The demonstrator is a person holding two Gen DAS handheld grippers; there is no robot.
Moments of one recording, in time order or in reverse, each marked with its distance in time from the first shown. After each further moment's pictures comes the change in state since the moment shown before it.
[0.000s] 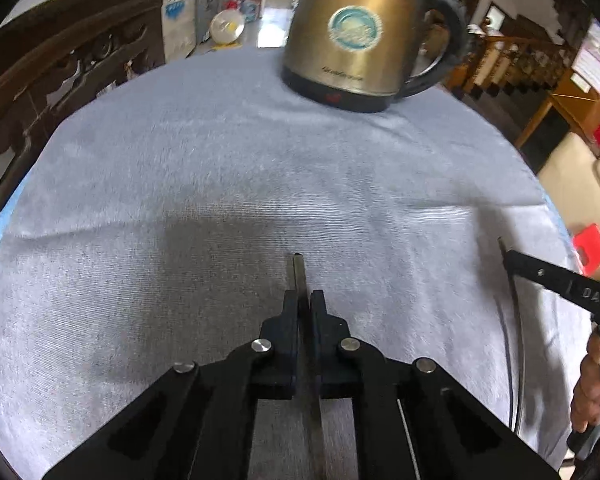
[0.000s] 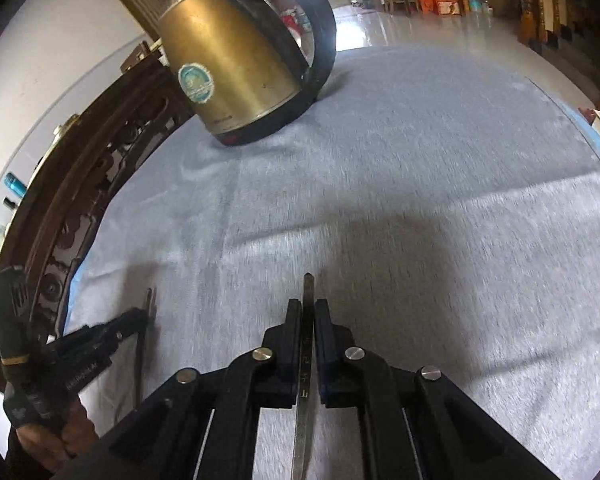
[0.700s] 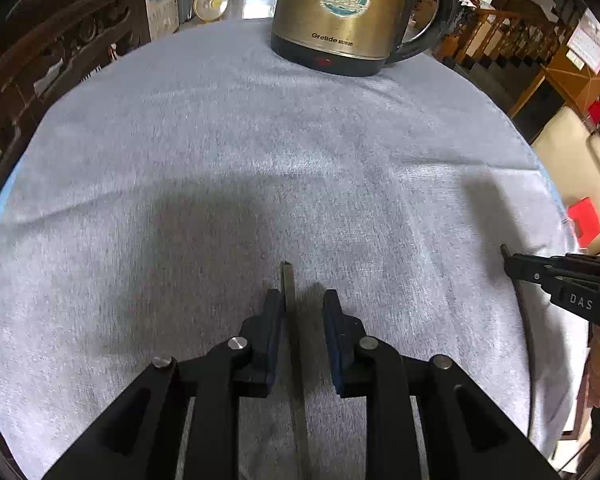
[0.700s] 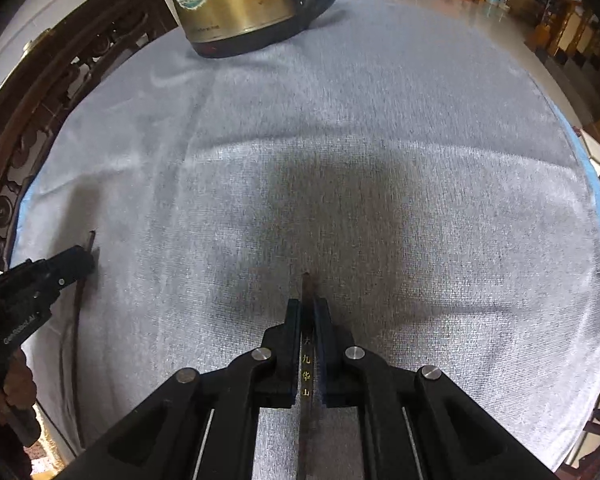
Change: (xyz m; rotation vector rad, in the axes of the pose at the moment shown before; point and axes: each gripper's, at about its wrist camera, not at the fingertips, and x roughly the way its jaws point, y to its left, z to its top) left arm 0.010 0.005 -0.004 0.039 0.118 -0.008; right arm 0.005 0.019 -0.013 -0.134 0.231 -0.226
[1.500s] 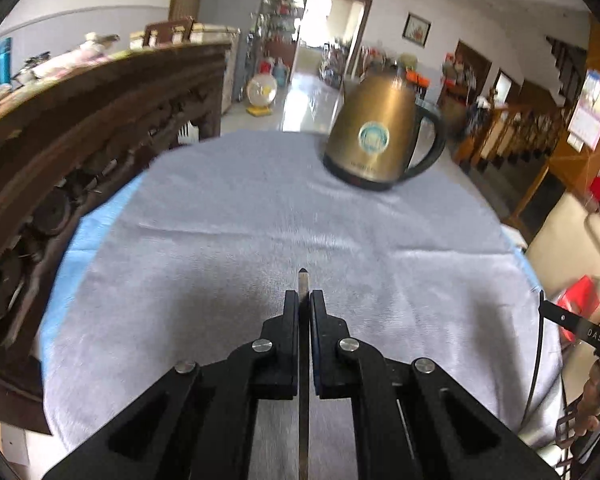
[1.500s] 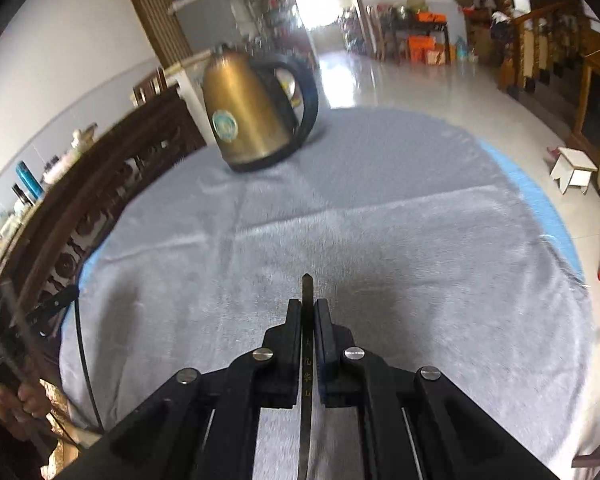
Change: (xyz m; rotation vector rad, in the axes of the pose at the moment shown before) left arm -0.148 0.025 -0.078 -0.160 -0.403 0.040; right arm -0.126 -0.024 -0.101 0.123 -0.443 0.113
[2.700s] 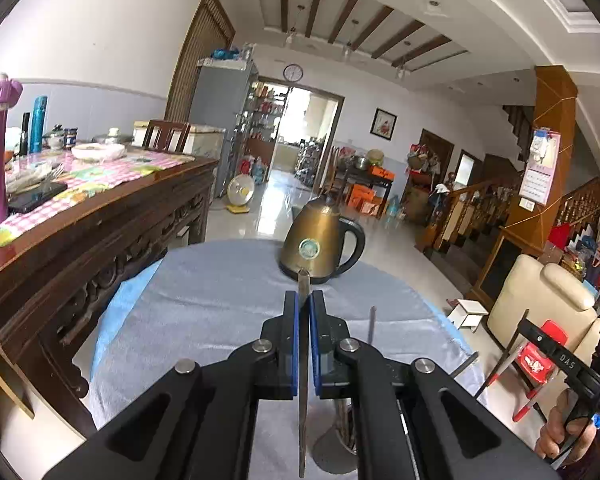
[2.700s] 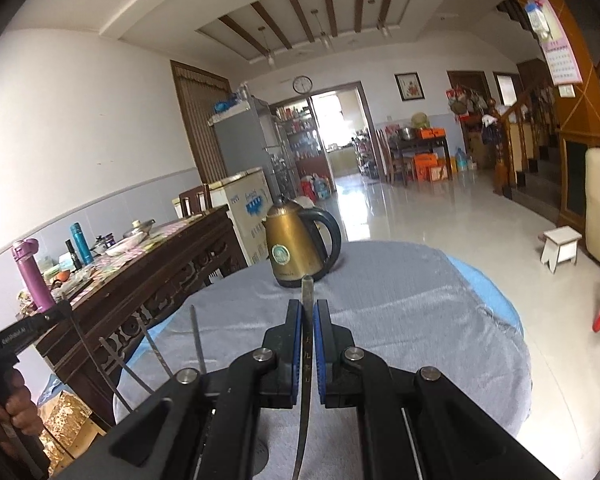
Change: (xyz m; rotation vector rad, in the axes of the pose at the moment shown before) left arm -0.213 -0.037 -0.037 0.006 -0.375 -0.106; right arm -0.207 0.034 -0.068 -0.051 -0.480 0.053
